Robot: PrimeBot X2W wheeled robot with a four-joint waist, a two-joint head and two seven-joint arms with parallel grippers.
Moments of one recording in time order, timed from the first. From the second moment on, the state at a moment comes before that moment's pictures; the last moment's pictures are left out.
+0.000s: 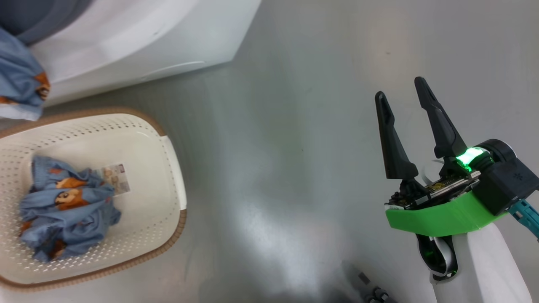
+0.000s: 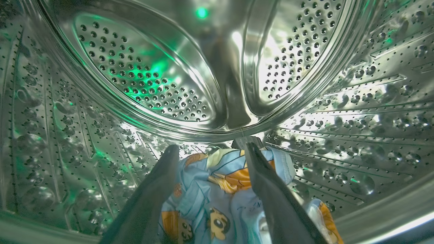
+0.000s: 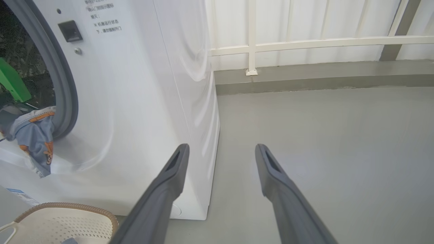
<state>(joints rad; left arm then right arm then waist) -1.26 0.46 -0.21 0.83 -0.36 0.00 -0.21 -0.34 -0.05 0.12 -0.12 0.24 0.13 -0.26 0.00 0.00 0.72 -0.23</state>
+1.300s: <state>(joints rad) -0.03 0.34 -0.22 -0.06 -0.35 0.29 -0.26 -0.08 -0.05 0.07 -0.04 0.13 0.13 -0.26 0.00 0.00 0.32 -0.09</state>
